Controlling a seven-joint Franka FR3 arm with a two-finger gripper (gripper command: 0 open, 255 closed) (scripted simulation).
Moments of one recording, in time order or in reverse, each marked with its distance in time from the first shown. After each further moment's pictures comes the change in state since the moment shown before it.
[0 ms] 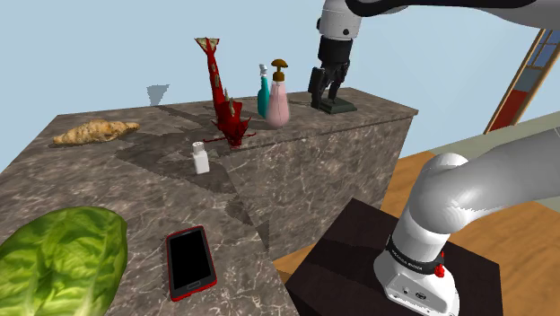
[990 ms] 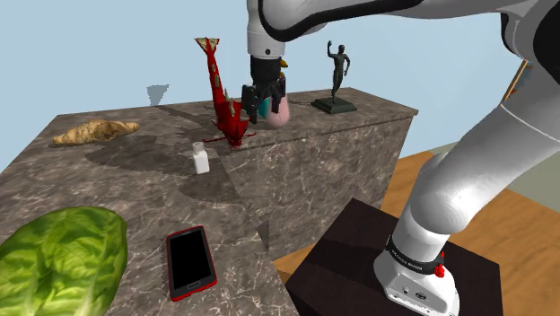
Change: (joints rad) arm 0.031 0.418 0.178 0.211 0.040 0.180 0.202
